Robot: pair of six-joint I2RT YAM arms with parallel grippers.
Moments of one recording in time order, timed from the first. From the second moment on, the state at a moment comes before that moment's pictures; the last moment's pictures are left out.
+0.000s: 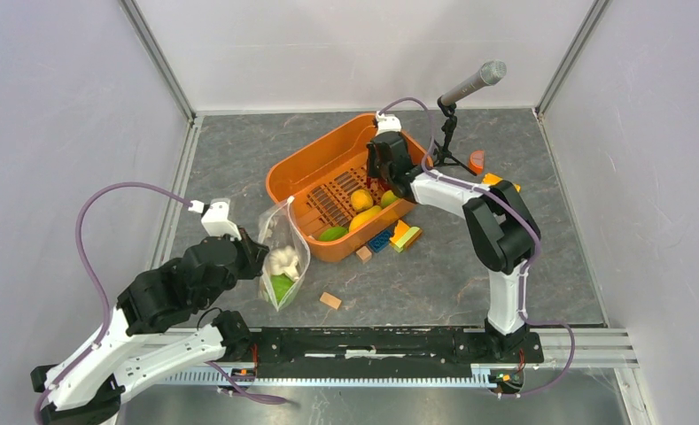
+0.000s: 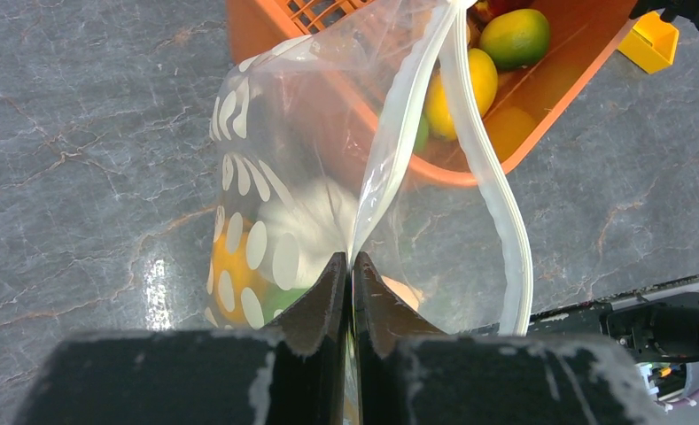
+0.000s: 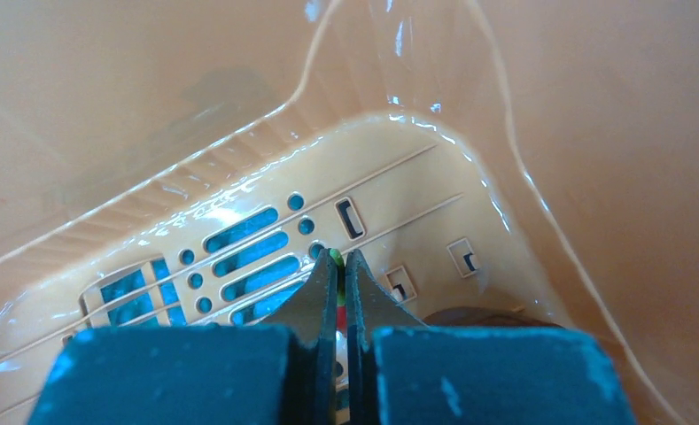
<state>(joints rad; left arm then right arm) -0.95 0.53 0.97 -1.04 -0.54 -0.74 0.58 2.00 1.37 0.12 0.24 0.33</state>
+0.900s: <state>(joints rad) -0.95 0.57 0.95 -1.03 -0.54 -0.74 0.60 1.38 0.83 0.75 -0.18 0.28</state>
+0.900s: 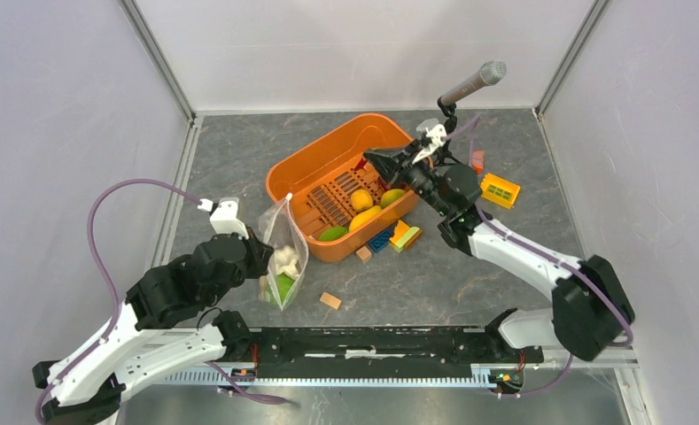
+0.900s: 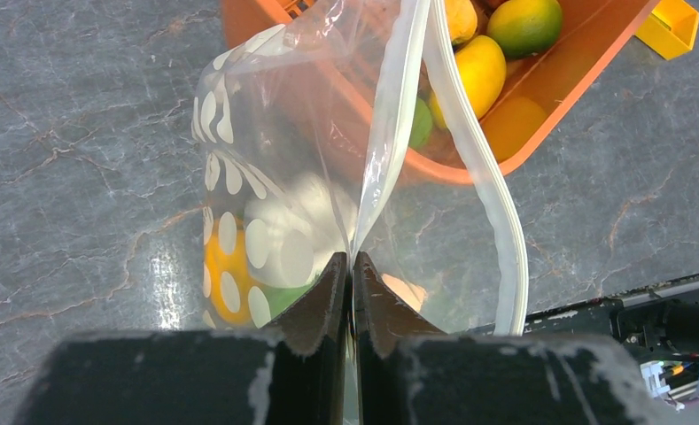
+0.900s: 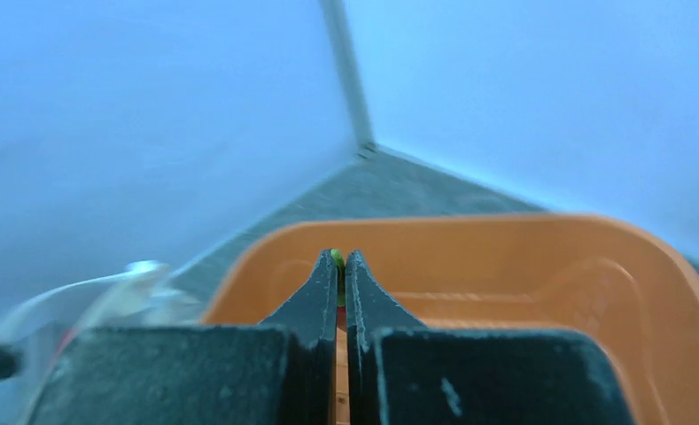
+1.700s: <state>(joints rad) -0.95 0.61 0.95 -1.01 -0.46 -0.74 1.09 1.33 0.83 0.72 -0.55 0.01</state>
